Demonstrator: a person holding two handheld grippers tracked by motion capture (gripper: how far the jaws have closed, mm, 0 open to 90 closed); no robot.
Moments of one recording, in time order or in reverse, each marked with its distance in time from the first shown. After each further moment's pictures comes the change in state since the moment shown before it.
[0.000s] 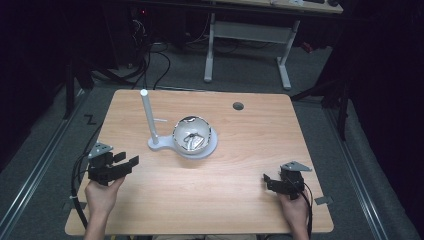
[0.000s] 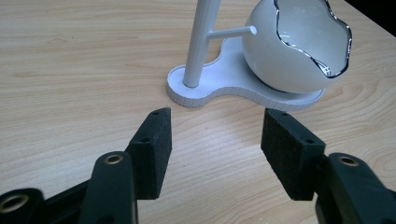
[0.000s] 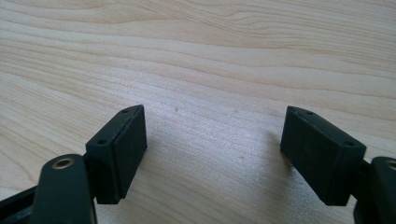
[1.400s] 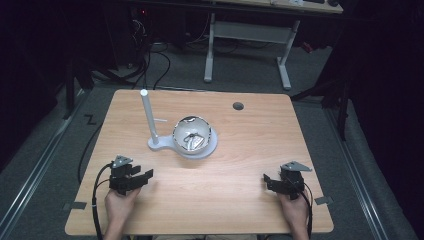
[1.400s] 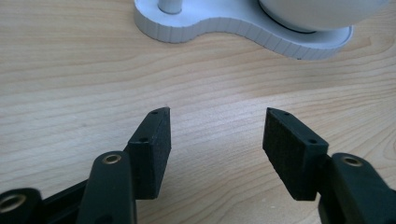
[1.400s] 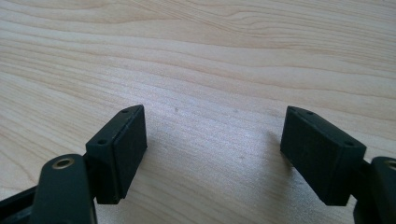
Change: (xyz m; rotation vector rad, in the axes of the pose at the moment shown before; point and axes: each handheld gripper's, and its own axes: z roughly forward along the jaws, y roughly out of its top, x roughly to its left) left arm 0.037 -0.057 0.035 0.056 0.111 -0.016; right arm 0.000 0.000 0.000 0.000 0.000 0.000
